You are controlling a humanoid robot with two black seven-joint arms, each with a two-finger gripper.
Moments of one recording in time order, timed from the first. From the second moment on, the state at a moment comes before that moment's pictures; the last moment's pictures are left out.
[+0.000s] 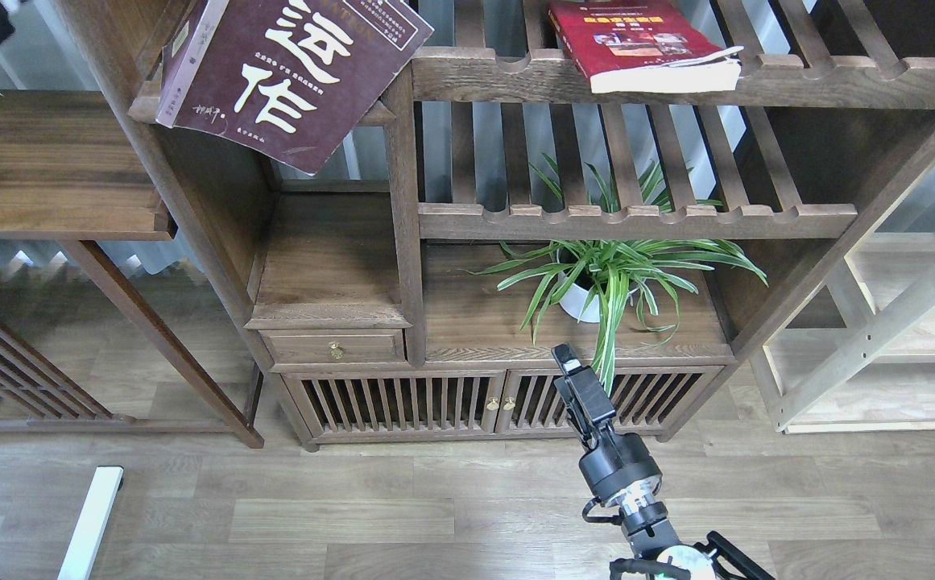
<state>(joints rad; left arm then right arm) -0.48 0.80 -1.47 -1.36 0.20 -0.49 0.40 -0.04 0.02 1.01 1.02 -0.02 0.58 0.26</state>
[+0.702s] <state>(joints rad) -0.05 0.61 -1.44 -1.36 0.11 -0.49 0.41 0.11 0.02 1.03 1.03 0.01 0.52 0.26</state>
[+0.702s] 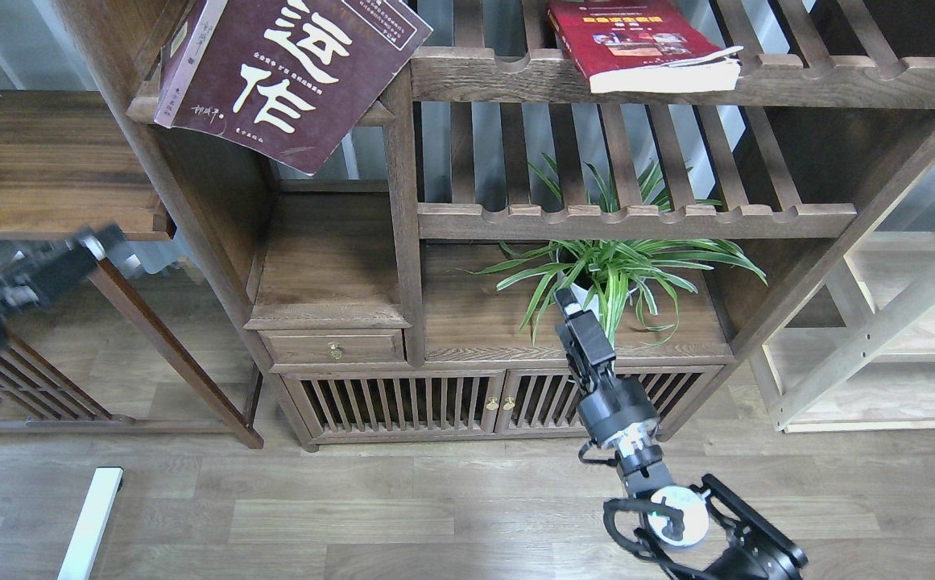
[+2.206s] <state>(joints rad) -0.01 0.39 -1.30 -1.08 0.12 -0.49 0.41 0.29 -0.13 1.12 1.32 0.10 0.33 0.25</state>
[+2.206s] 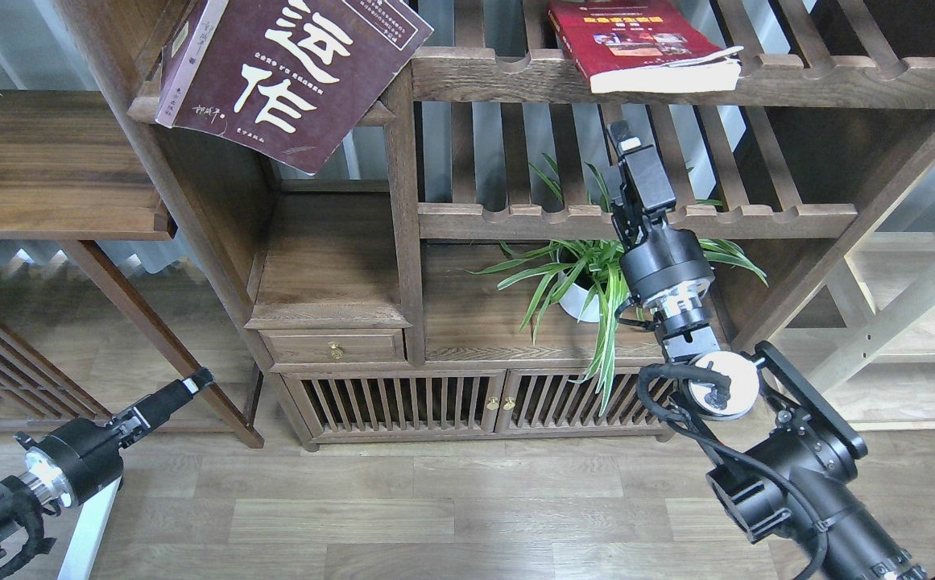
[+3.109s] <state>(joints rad) -0.09 0.39 -1.26 -1.01 0.12 -0.49 0.41 0.43 -0.19 1.11 1.33 0.12 0.27 0.25</state>
